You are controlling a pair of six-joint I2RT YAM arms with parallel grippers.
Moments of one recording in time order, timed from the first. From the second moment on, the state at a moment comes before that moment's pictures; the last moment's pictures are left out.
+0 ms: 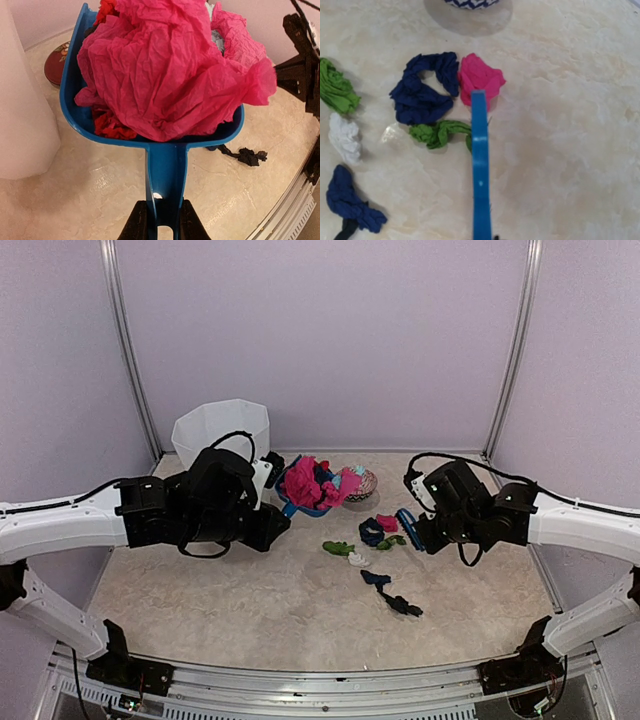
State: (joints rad) left arm -1.05 1.34 1.10 -0.44 -0.26 -0.40; right arm 0.83 1.27 0.94 -0.53 0.42 0.12
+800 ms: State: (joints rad) left arm -0.67 1.25 1.38 -0.65 0.02 -0.34; right arm 0.83 1.26 0.92 -0.47 0.39 0.13
